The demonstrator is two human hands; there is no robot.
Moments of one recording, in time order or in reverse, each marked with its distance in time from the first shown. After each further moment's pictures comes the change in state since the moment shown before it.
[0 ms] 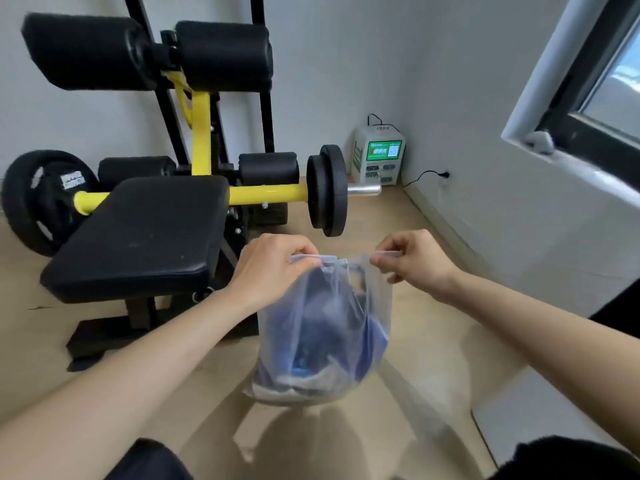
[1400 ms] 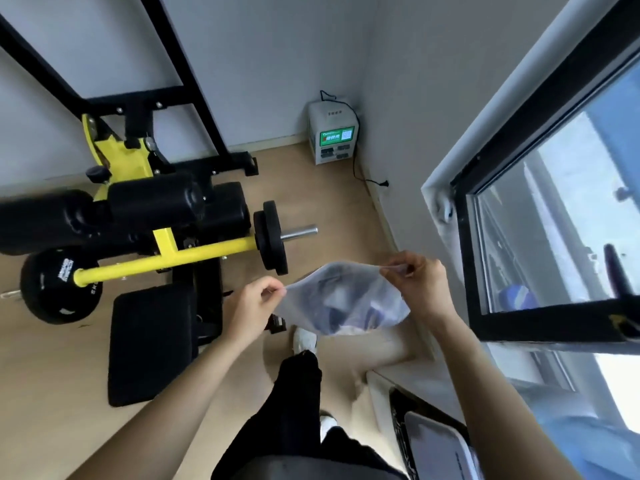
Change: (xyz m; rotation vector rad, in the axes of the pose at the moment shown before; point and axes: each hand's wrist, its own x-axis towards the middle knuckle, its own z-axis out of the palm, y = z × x) left_hand 0.361 0.249 -0.181 -0.093 -0.313 -0.549; right_hand 0.210 -0.260 -0.420 -0.098 0.095 0.371
